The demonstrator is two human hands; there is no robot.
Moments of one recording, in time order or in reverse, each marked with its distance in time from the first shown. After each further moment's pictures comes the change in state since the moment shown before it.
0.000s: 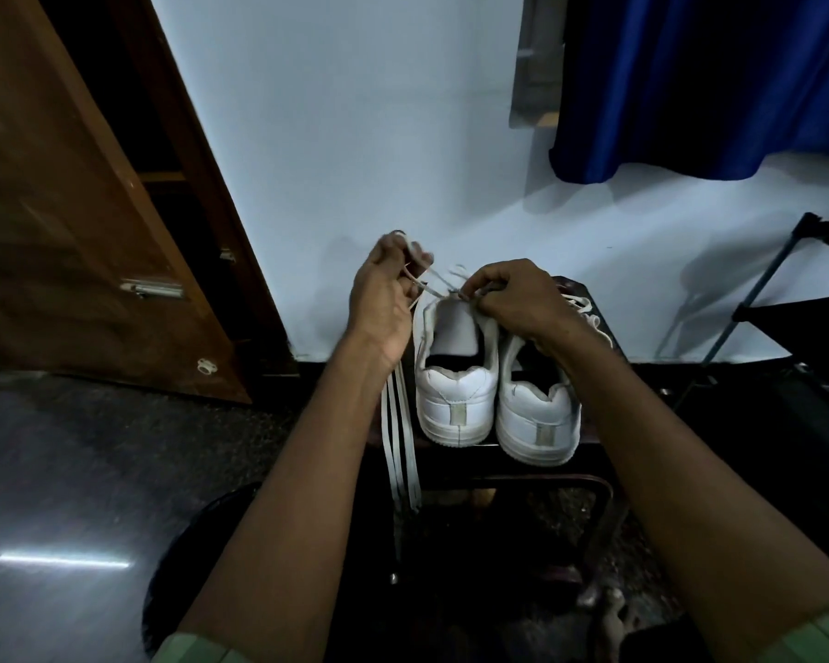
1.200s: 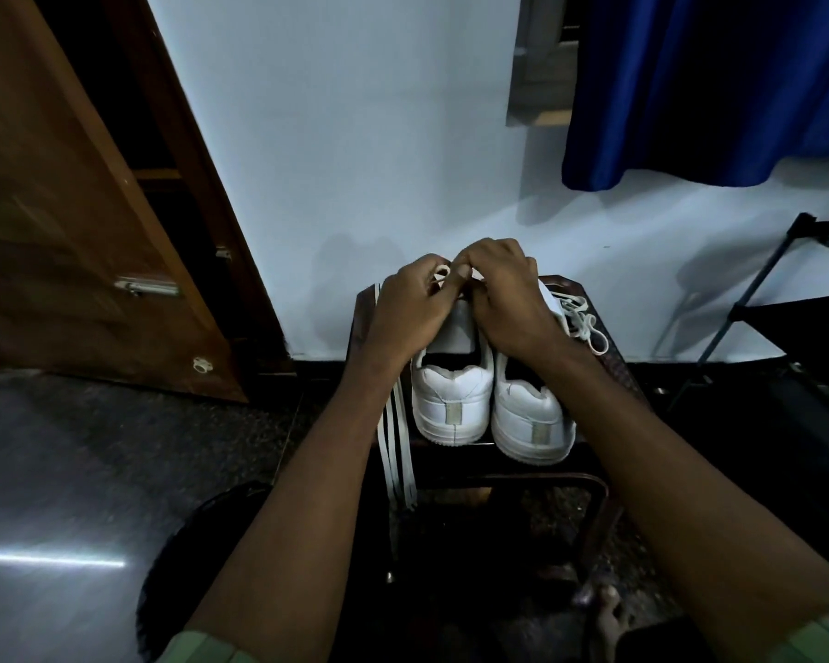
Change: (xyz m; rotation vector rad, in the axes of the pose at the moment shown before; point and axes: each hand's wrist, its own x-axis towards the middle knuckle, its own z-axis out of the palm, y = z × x) left_hand -0.004 -0.017 0.001 1.173 -0.116 0.340; right_hand -0.003 0.007 0.016 -0.168 0.203 -0.471
